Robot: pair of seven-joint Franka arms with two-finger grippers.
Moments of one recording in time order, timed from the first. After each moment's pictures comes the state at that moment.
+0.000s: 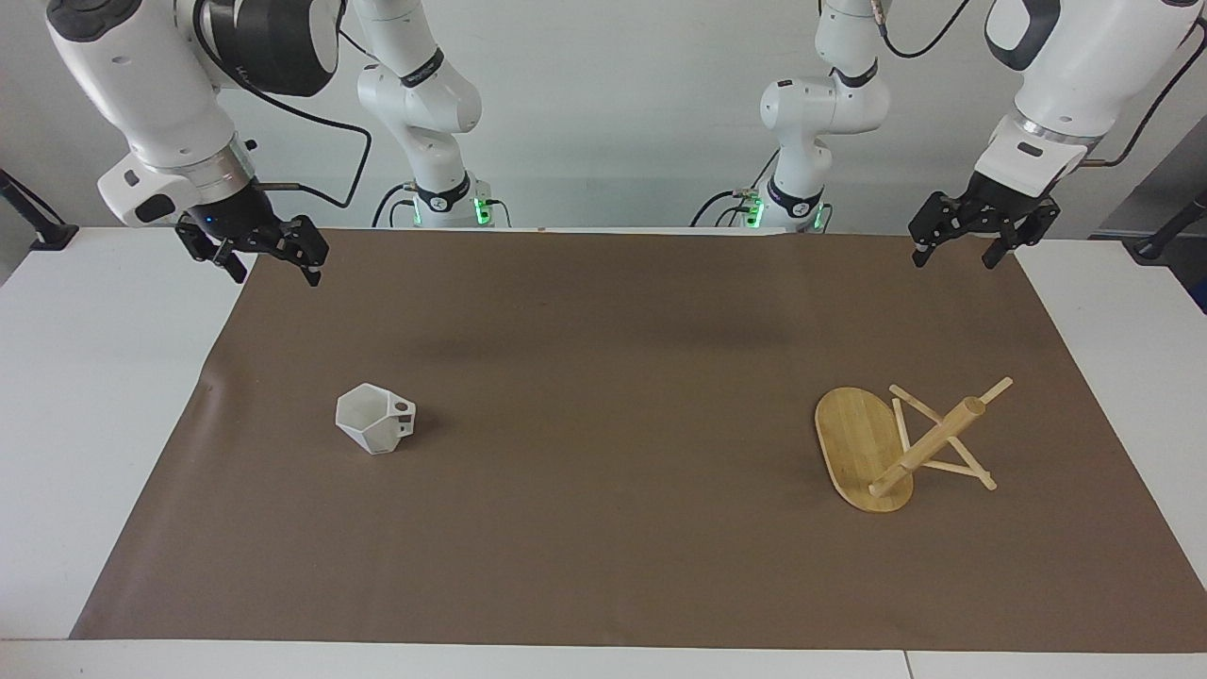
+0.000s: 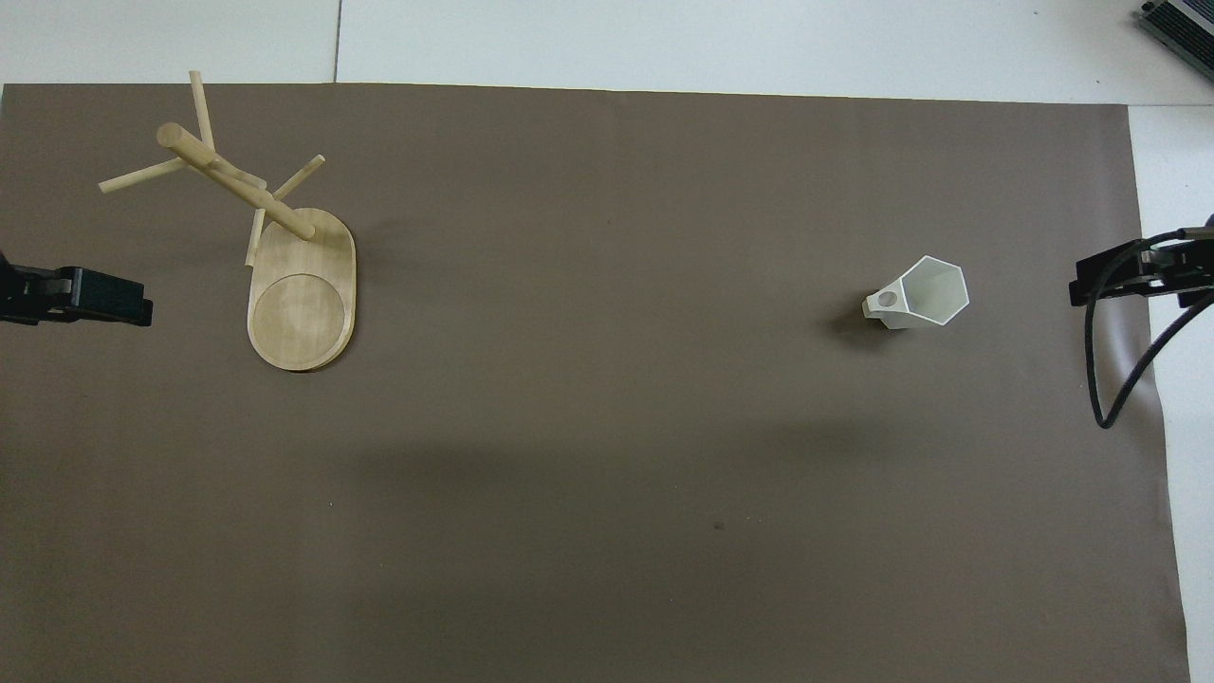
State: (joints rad) left arm -0.05 -0.06 -0.02 -1.65 -0.02 1.62 0.01; right arm -0.32 0.09 0.26 -1.51 -0.06 1.55 -0.03
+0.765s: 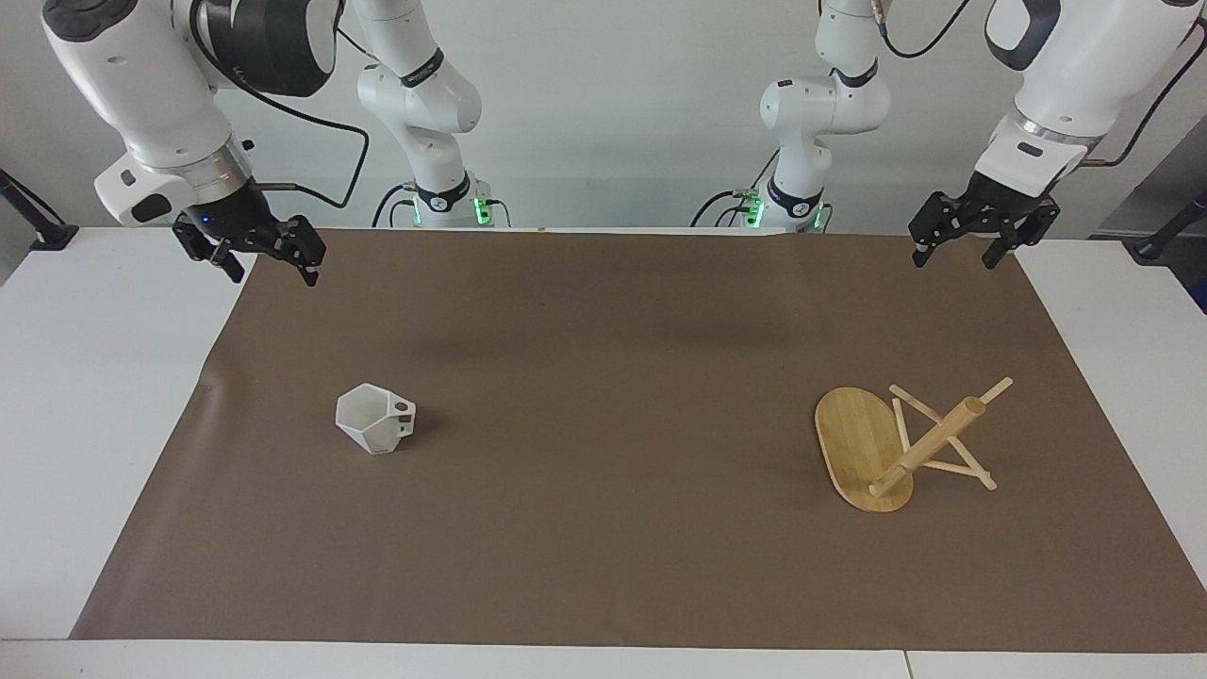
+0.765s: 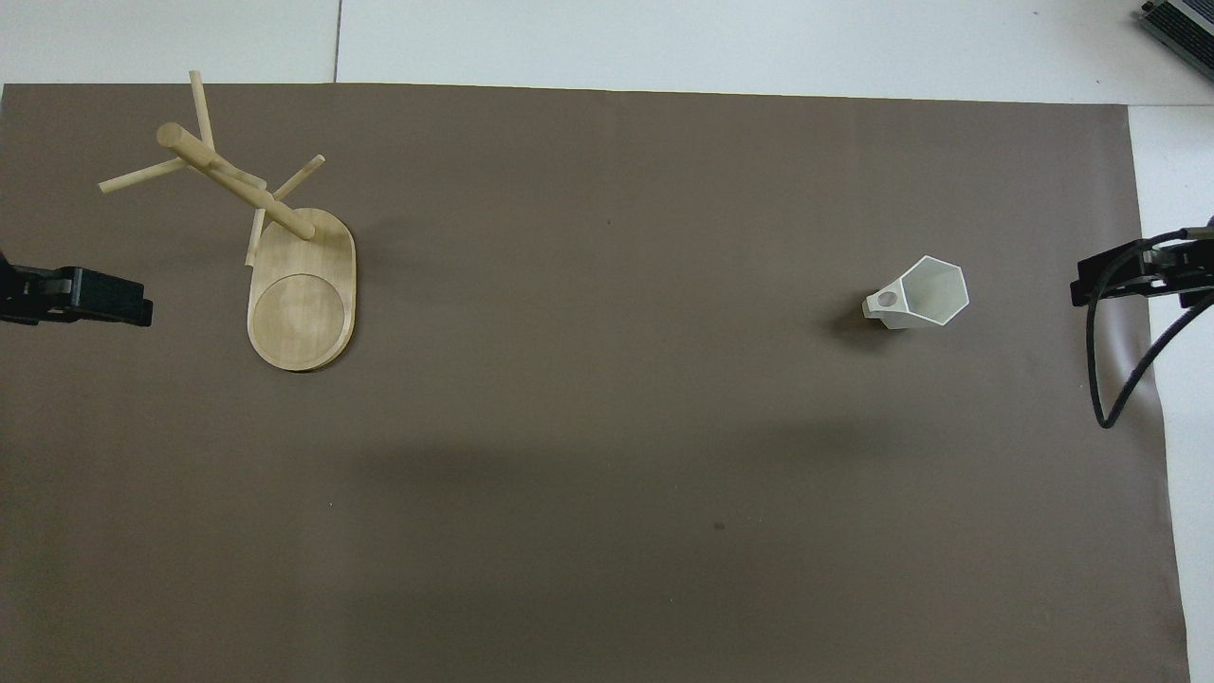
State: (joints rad) left arm -0.05 -0.06 -0.02 -1.65 -0.02 1.62 0.01; right arm -0.32 0.09 0.26 -1.51 -0.06 1.55 -0.03
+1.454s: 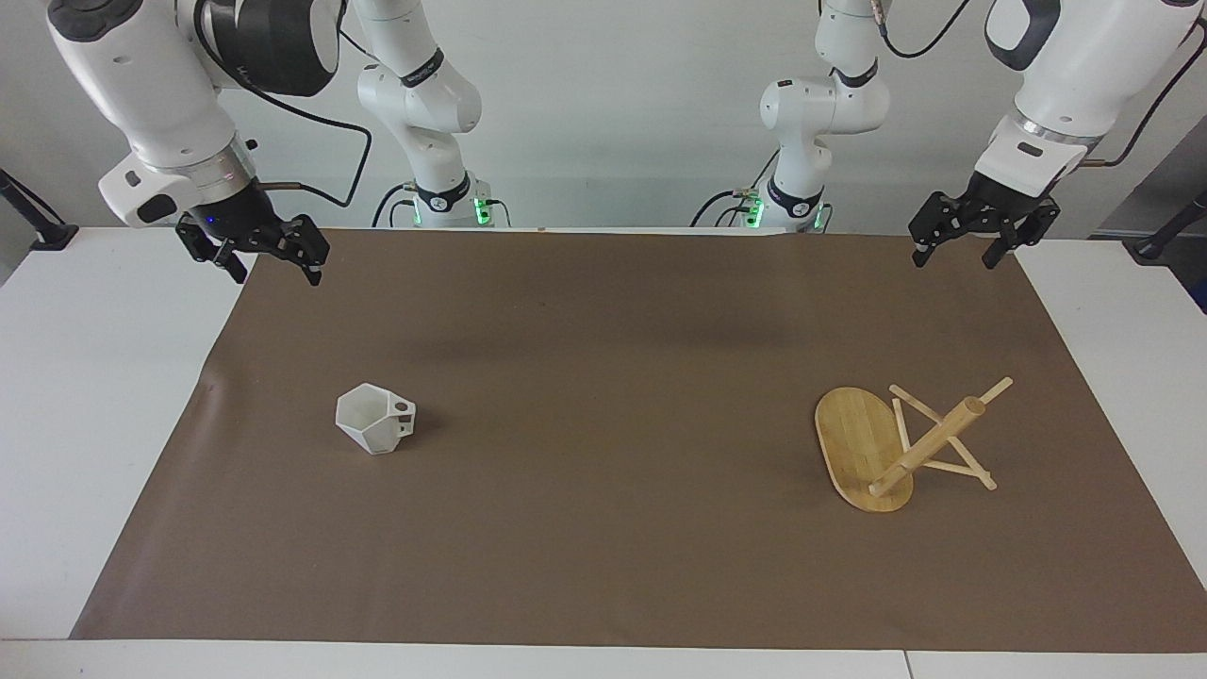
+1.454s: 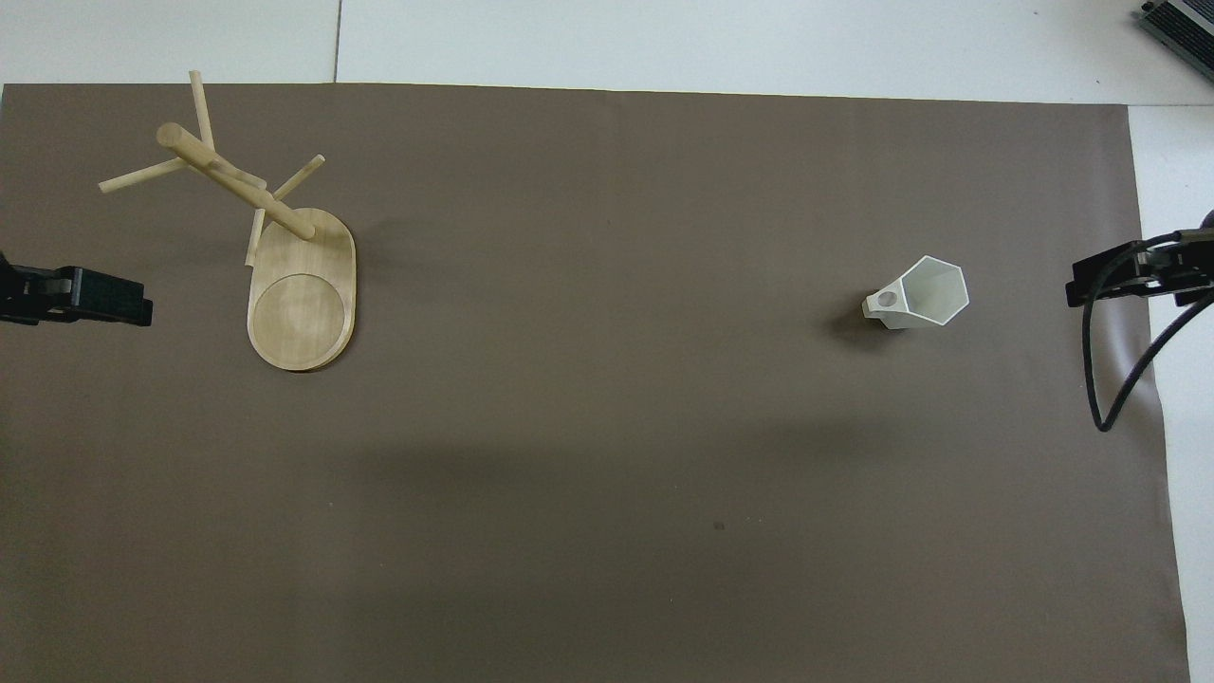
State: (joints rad) left arm -0.05 -0.06 -0.02 -1.65 -0.02 1.62 0.01; right arm -0.32 0.09 0.26 -1.51 -0.06 1.55 -0.06
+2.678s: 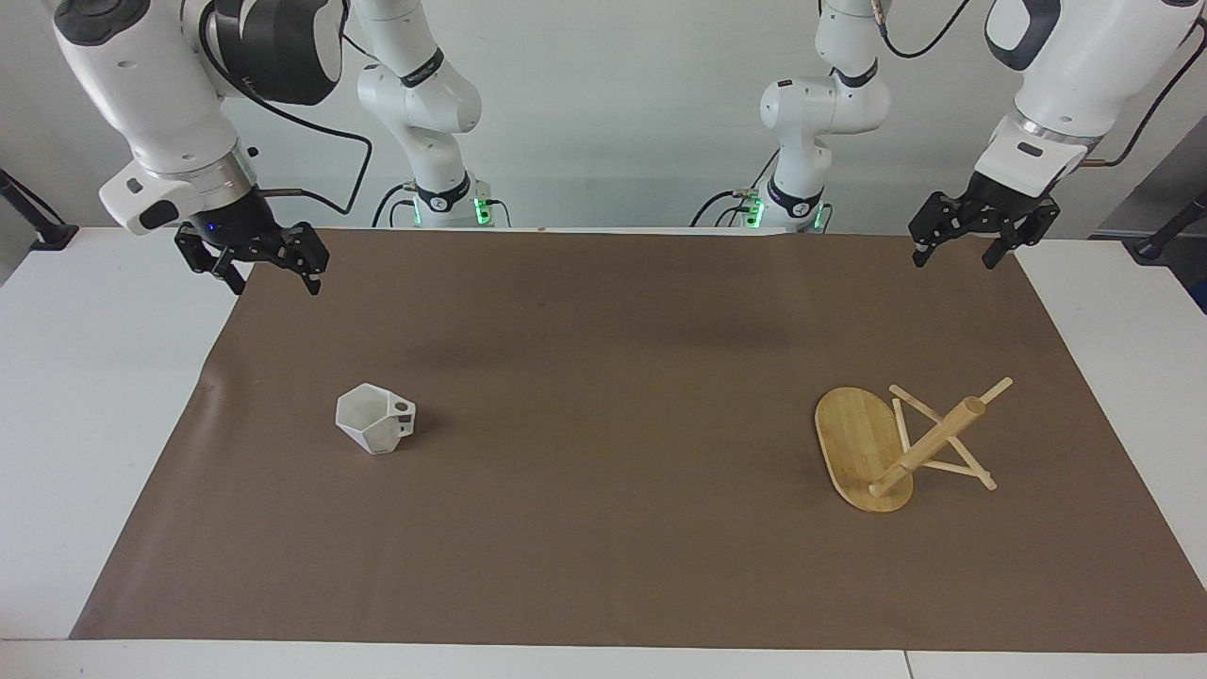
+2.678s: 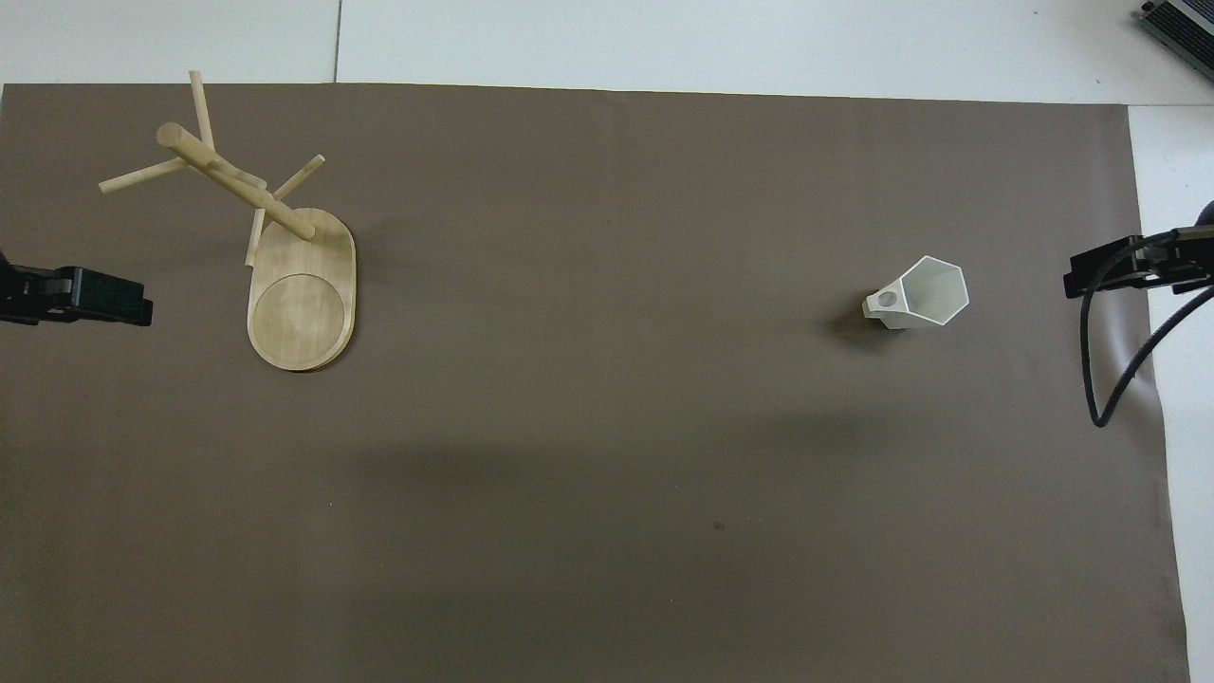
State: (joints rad) left arm -0.05 -0.06 -0.02 -1.65 -0.02 1.62 0.01; right arm -0.32 0.04 0.27 -1.69 -0.06 1.78 -0.08
